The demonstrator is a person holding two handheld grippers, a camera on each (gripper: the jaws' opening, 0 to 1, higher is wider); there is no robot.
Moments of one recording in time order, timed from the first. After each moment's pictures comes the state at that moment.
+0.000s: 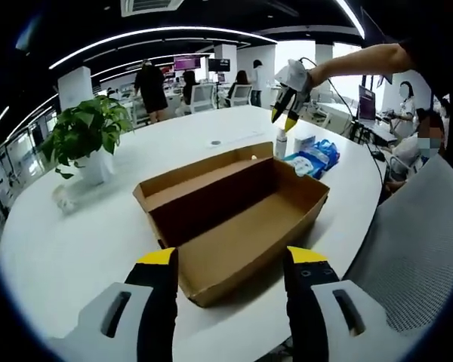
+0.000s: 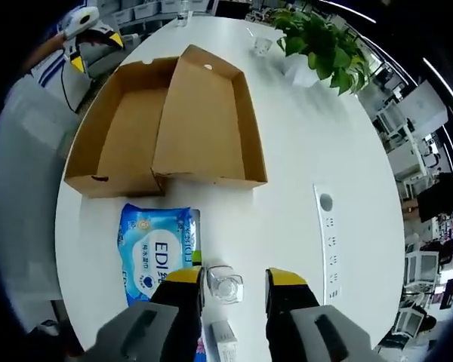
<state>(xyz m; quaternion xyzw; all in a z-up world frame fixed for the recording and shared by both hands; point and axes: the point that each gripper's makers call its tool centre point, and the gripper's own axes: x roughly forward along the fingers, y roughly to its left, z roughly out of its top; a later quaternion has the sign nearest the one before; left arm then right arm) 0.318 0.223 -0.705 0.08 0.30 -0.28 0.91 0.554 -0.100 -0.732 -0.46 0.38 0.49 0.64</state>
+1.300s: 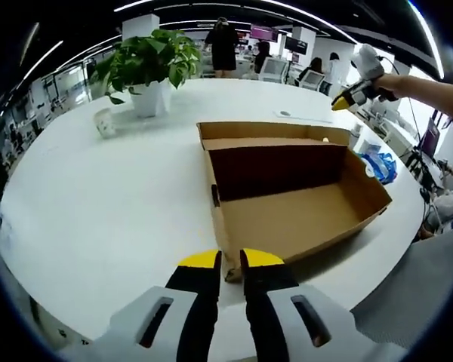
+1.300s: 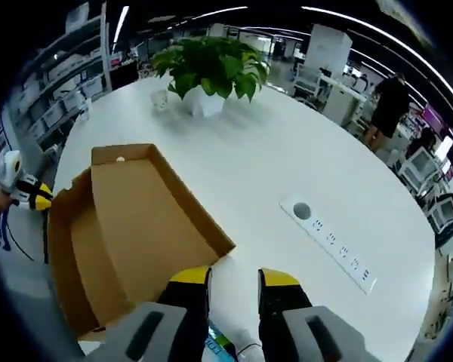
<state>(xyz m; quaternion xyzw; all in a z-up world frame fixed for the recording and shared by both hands) 0.335 0.284 -0.766 -0.02 0.40 -0.10 0.91 0.593 -0.025 -0.730 -0.17 0.43 0.35 0.82</state>
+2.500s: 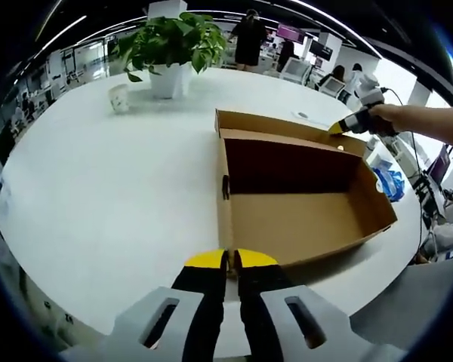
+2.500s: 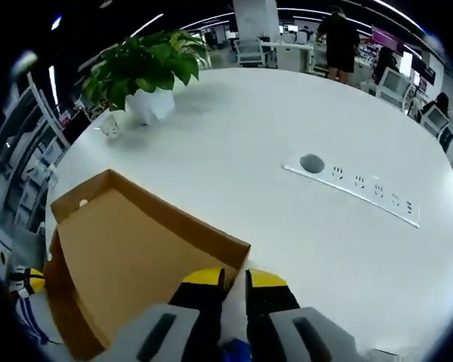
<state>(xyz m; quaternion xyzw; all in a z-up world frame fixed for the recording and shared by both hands) 0.338 0.285 -0.774 -0.06 0.42 -0.06 0.90 0.601 0.001 -0.802 -0.04 0.50 0.25 0.83</state>
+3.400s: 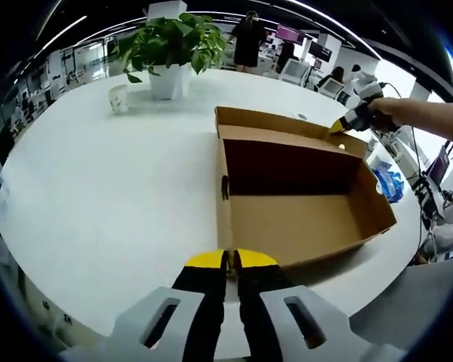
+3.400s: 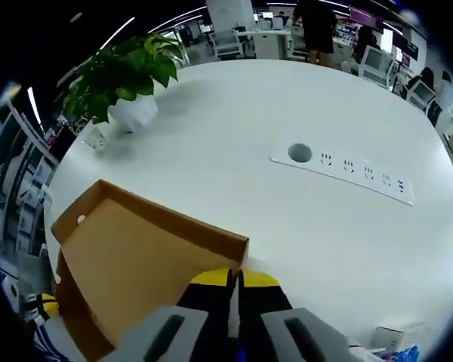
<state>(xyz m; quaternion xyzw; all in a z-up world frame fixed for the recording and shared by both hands) 0.337 0.284 -0.773 -0.07 0.42 -0.06 0.90 0.600 -0.002 -0.787 -0.01 0.52 0.21 0.83</state>
